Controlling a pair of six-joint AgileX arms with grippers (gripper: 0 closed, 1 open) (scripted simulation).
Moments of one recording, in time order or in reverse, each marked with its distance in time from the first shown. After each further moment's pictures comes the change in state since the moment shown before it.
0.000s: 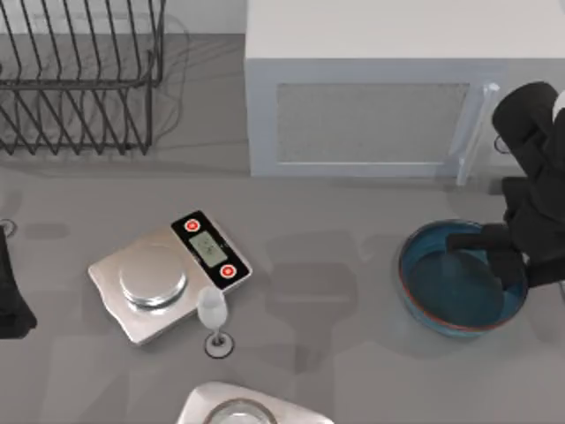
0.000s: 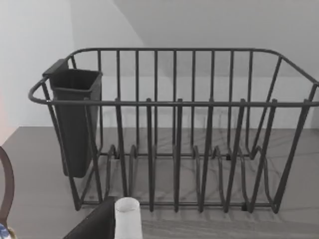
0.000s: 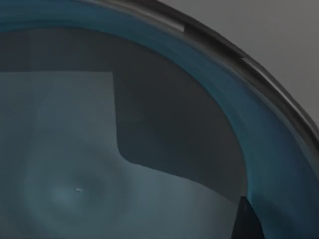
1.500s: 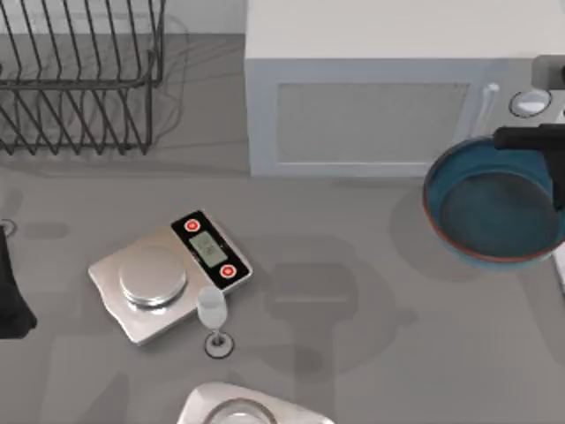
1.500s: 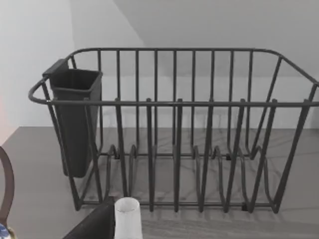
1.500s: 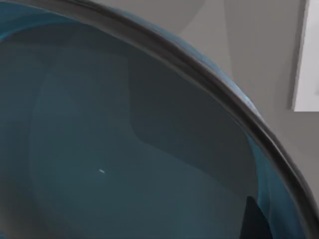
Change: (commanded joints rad) left arm 0.000 0.000 0.000 0.000 0.000 0.000; right arm -0.048 -0.135 0.406 -0.532 -0.028 -0.030
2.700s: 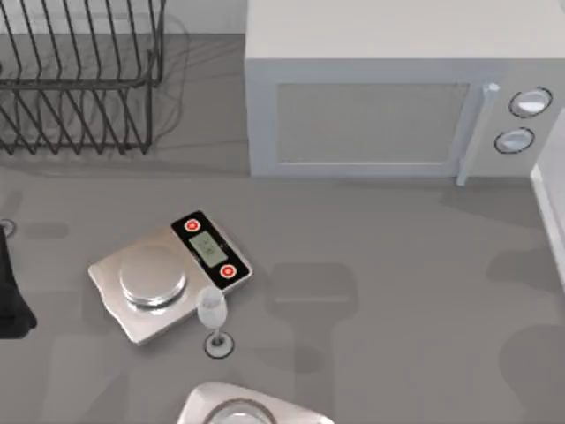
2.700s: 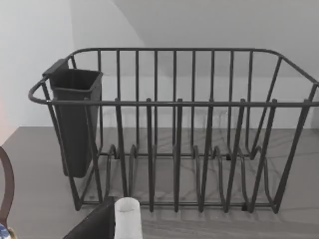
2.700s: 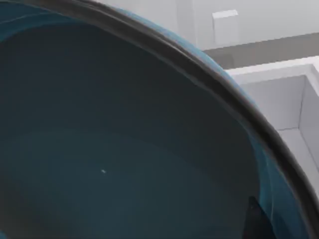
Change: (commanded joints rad) left arm 0.000 0.000 0.000 0.000 0.000 0.000; right arm -0.702 -0.141 -0.891 1.952 -0.421 -0.243
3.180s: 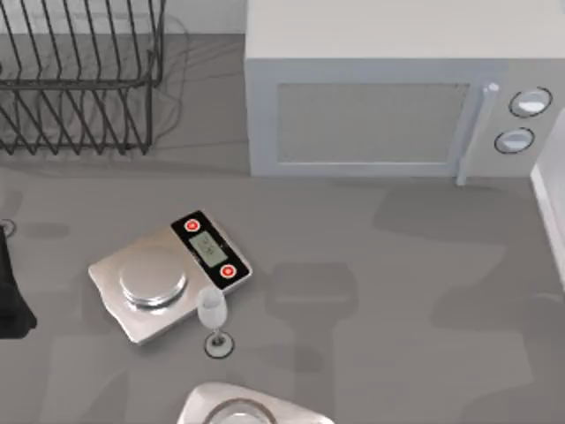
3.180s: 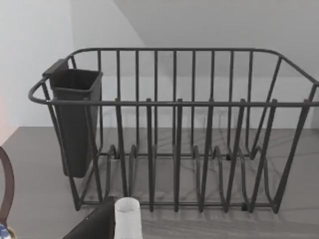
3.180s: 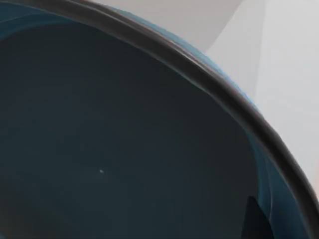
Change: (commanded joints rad) left arm 0.000 0.000 0.000 0.000 0.000 0.000; right arm -0.051 -0.111 -0.048 0.308 -0.053 0.002
